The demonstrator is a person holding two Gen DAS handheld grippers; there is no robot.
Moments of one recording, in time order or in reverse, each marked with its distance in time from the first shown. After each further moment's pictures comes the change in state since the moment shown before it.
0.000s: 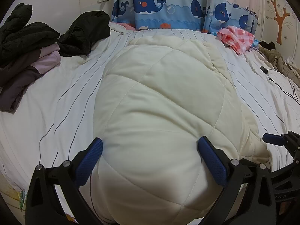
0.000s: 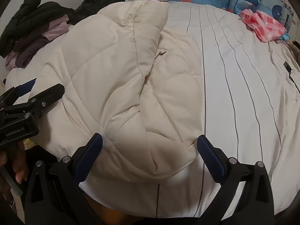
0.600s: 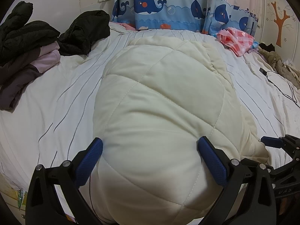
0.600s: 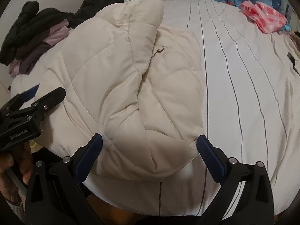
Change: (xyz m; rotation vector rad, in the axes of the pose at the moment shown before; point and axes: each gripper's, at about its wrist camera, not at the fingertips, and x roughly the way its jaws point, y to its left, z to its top) left arm -0.003 0.003 0.002 -0.014 -0.003 -0.015; right arm 0.000 -0.014 0.001 0.062 0.020 0.081
